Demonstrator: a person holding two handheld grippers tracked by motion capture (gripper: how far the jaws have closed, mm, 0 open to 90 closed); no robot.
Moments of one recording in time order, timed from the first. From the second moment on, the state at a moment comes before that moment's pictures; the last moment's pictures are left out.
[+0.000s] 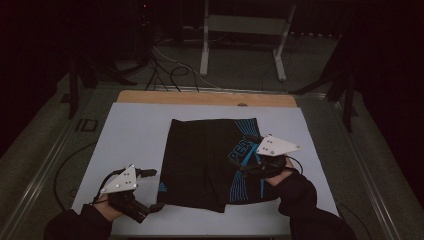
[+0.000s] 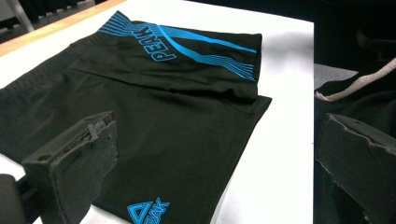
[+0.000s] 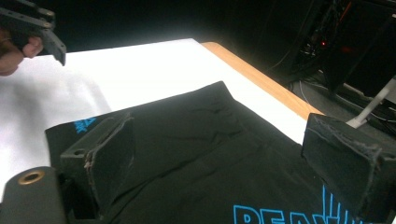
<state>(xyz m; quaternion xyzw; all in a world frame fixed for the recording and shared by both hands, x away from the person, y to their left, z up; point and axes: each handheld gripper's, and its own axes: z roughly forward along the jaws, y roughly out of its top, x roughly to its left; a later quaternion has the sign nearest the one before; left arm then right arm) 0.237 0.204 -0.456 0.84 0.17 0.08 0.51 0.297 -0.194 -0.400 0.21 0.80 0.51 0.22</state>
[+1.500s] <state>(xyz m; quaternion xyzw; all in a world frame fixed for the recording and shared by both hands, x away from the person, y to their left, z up) 0.238 0.202 -0.476 0.83 0.26 0.13 0.47 0.372 -0.076 -0.424 0.21 0.82 0.51 0.18</state>
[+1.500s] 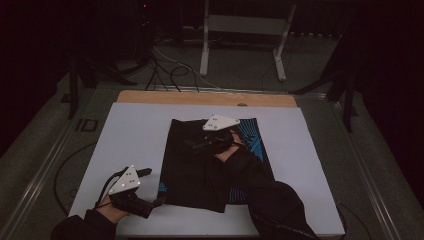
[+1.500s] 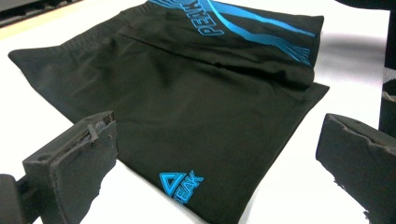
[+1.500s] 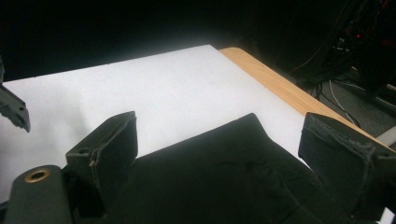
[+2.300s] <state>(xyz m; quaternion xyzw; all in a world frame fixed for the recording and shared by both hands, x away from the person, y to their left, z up) 0.240 0.189 -0.500 0.89 0.26 0.07 0.36 0.388 -0.033 -0.439 0.20 0.83 0.50 0.16</state>
